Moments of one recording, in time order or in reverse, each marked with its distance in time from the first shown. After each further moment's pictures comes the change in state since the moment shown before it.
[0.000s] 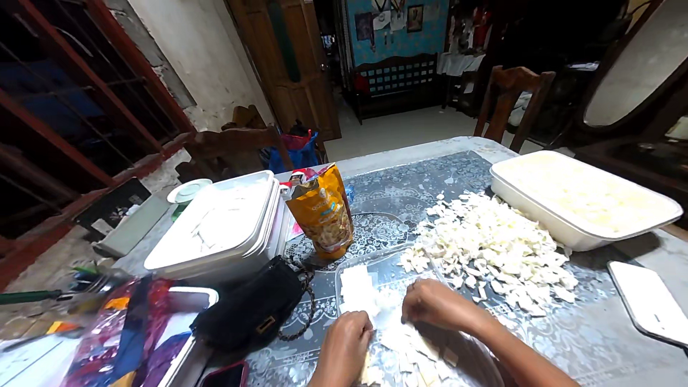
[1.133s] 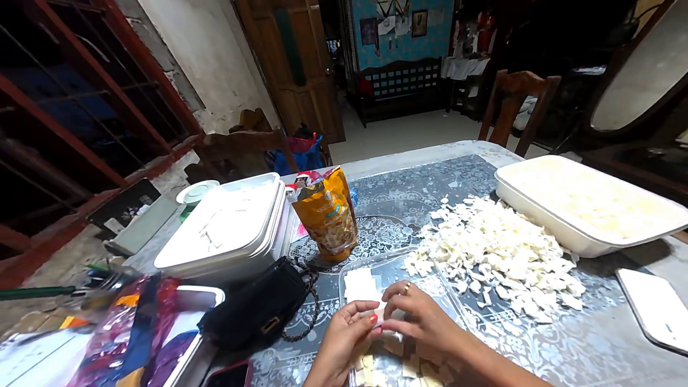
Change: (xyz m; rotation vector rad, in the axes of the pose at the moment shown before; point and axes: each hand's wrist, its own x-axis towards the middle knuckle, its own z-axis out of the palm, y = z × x) left_hand 0.007 0.013 -0.010 -1.314 0.080 -0.466; right_hand 0.016 -0.017 0.046 0.180 0.601 -0.376
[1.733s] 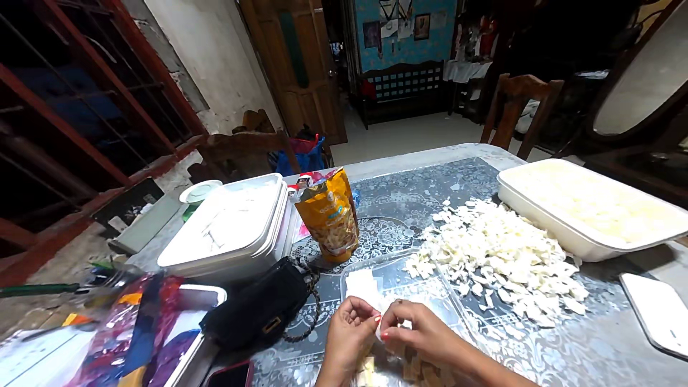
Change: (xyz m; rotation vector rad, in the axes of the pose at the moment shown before) left_hand 0.005 -0.014 0.003 0.088 0.088 0.289; right_hand 0.002 -0.024 -0.004 0.293 -0.169 0.282
